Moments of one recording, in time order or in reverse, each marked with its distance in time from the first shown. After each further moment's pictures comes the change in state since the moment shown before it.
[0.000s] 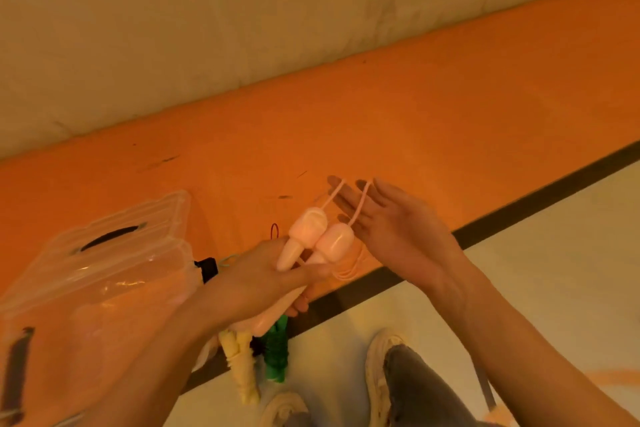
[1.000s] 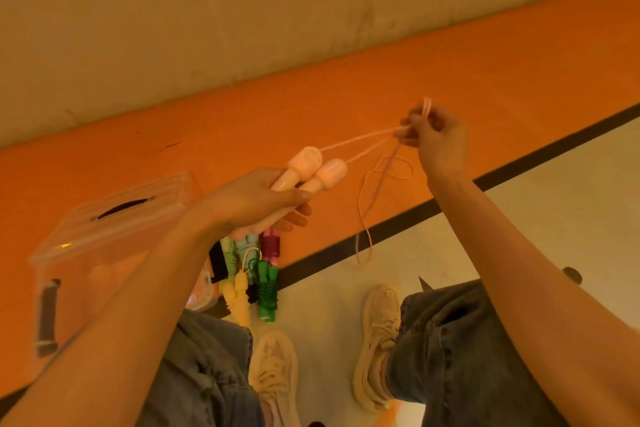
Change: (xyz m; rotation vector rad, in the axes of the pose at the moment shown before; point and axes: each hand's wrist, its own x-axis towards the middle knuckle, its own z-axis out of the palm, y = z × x) left_hand -0.081 0.065 0.022 0.024 0.090 0.047; right_hand -0.079 -0.062 0.021 -0.891 0.621 -0.788
